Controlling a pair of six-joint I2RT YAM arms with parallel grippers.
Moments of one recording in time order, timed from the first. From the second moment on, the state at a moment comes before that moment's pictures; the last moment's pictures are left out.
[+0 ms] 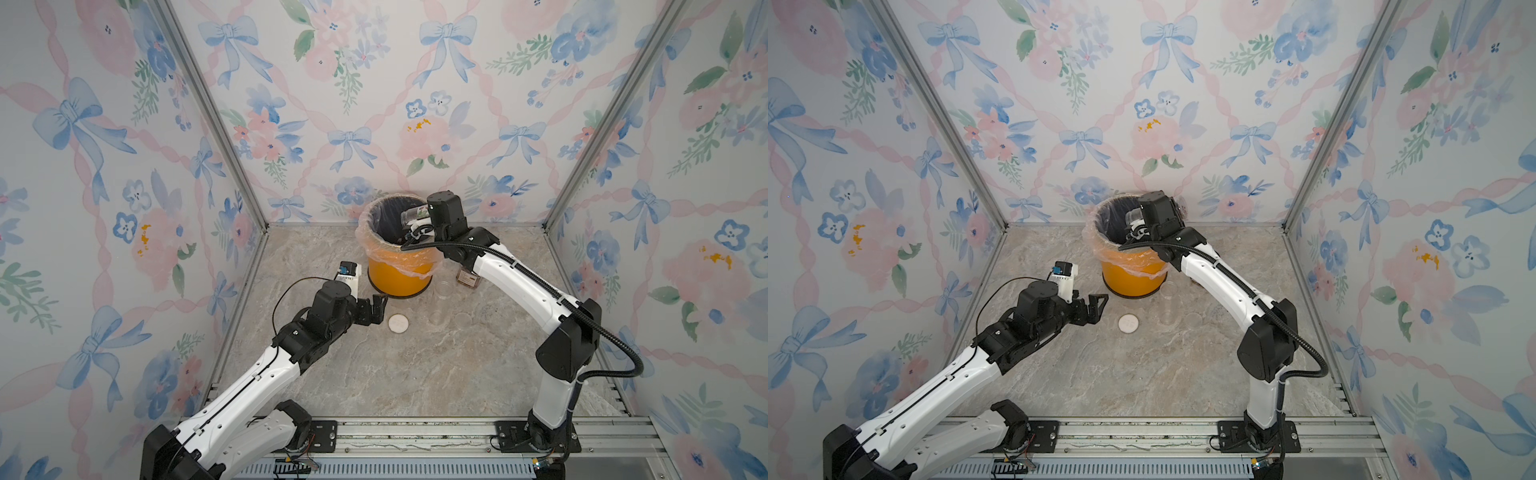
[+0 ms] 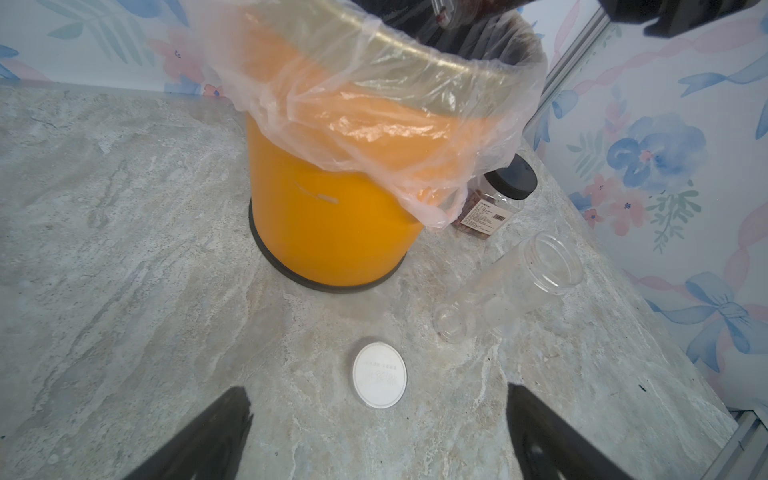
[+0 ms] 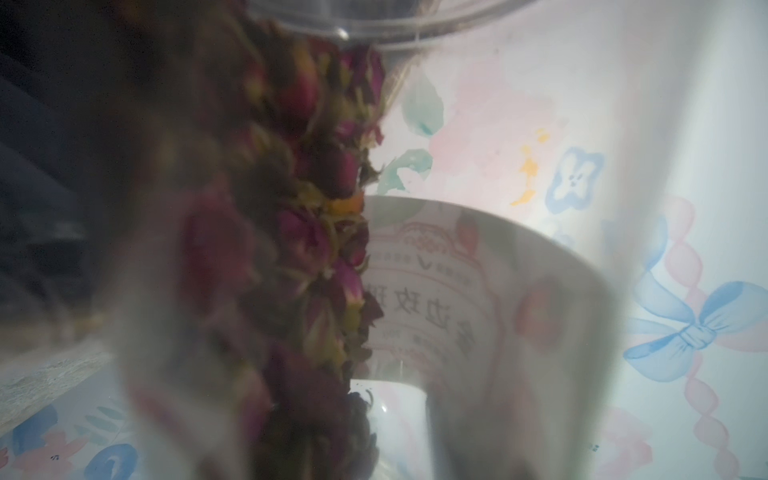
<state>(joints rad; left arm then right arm) -0.59 0.96 0.78 -0.31 -0.07 -0.40 0.65 2.04 2.04 -0.39 0.74 -1.77</state>
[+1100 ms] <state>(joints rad) -0.57 0.94 0.72 -0.28 -0.04 -0.40 0.59 2.09 1.94 -0.09 0.51 -2.08</state>
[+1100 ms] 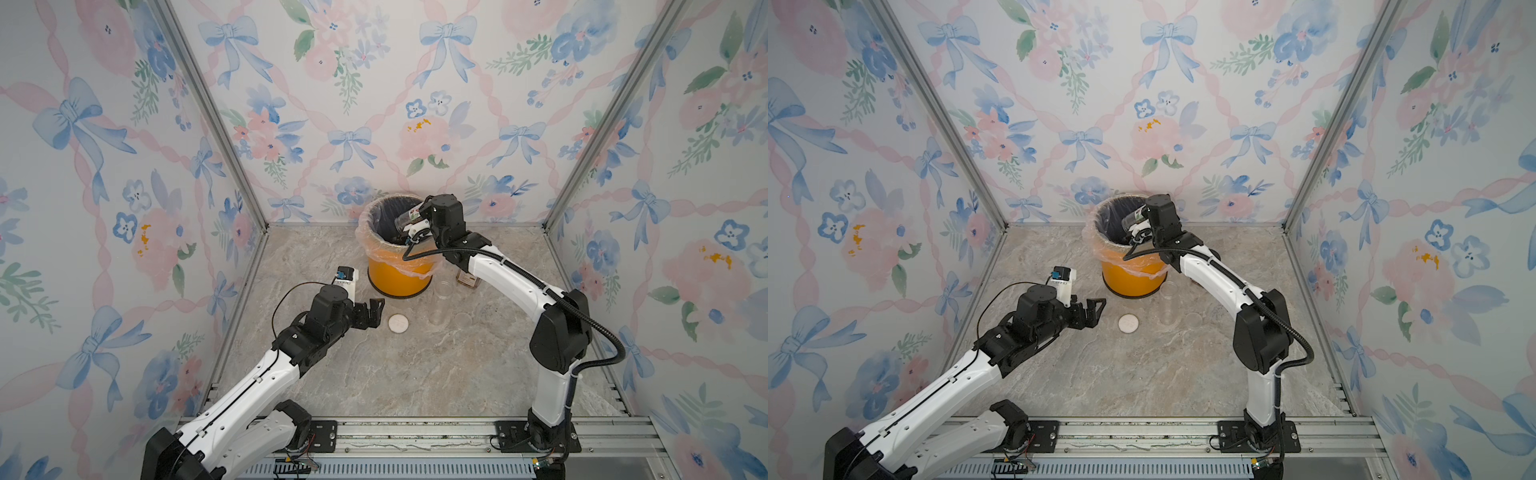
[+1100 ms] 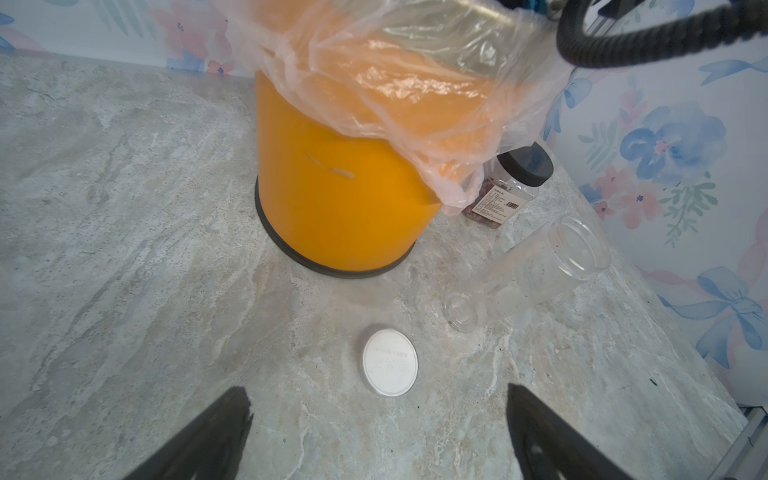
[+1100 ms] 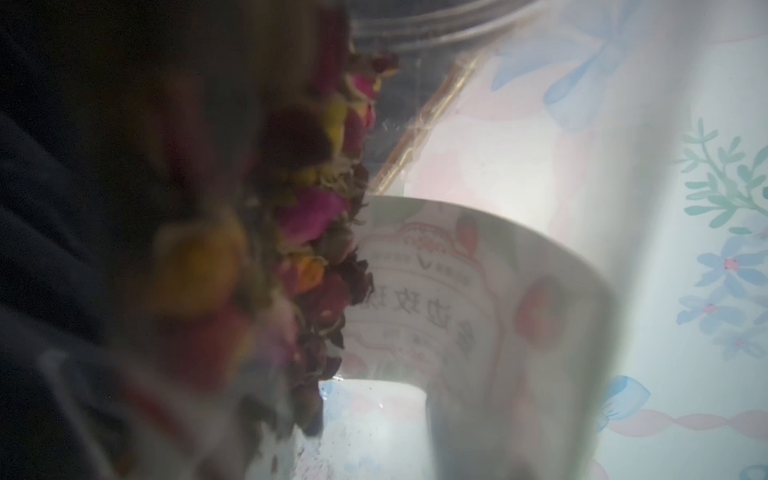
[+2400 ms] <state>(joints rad) -0.36 1.39 1.28 0.11 0.34 -1.00 0.54 1.92 1.86 -0.20 0.45 -1.65</state>
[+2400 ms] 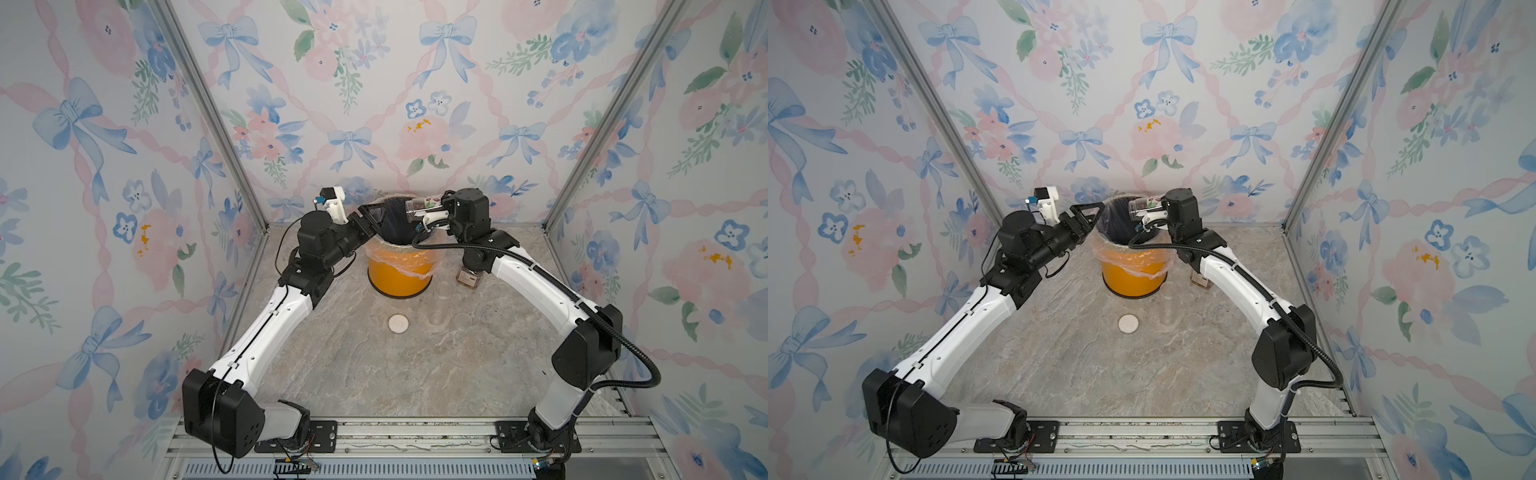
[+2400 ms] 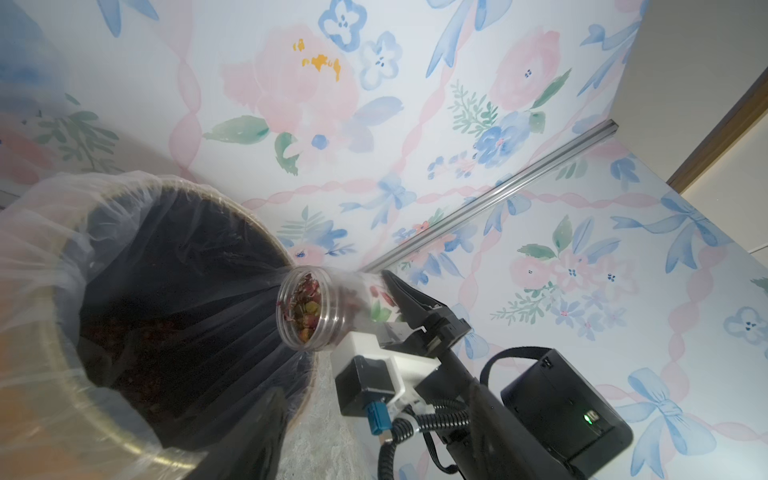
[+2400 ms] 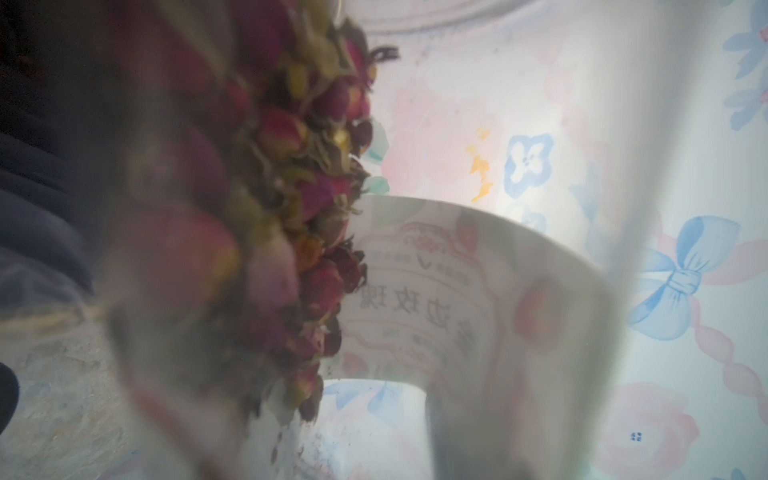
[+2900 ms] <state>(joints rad) -0.39 1.65 1.44 0.11 0.45 -1.05 0.54 1.92 1.83 -0.22 0.44 -1.58</state>
